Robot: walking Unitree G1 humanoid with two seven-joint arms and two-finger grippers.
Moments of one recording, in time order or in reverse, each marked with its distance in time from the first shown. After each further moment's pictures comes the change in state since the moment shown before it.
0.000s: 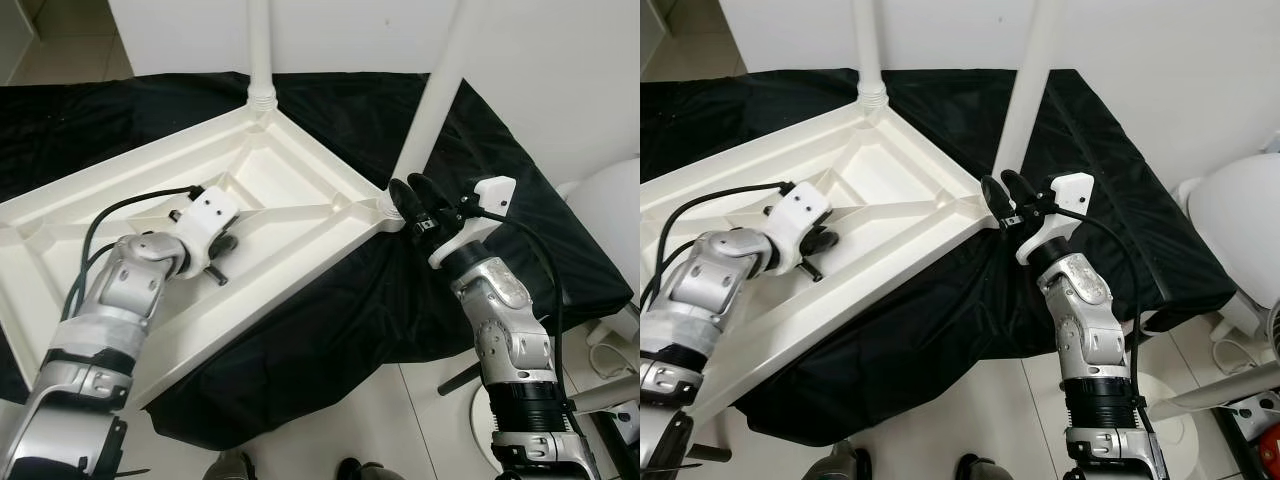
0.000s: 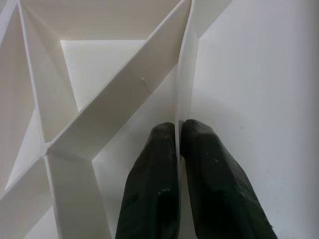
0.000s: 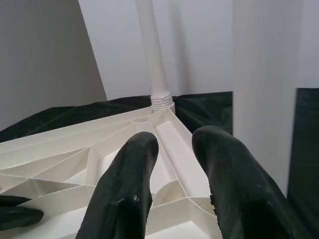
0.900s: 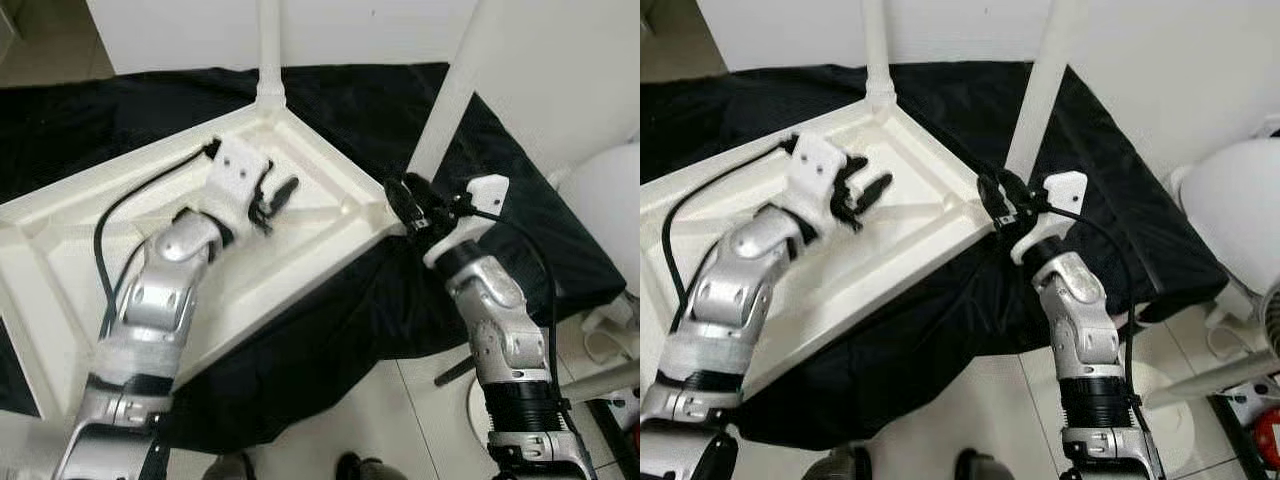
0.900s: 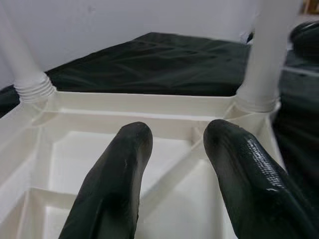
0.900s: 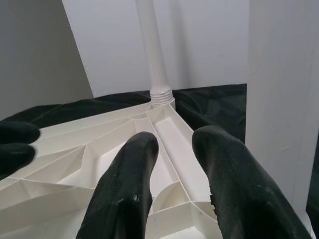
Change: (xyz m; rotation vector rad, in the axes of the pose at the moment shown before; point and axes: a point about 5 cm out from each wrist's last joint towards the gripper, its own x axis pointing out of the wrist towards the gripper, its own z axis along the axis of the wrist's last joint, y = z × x) left arm -0.035 -0.034 0.061 -0.133 -0.592 0.007; right arm 0.003 0.005 -0.002 -0.021 0.005 -0.027
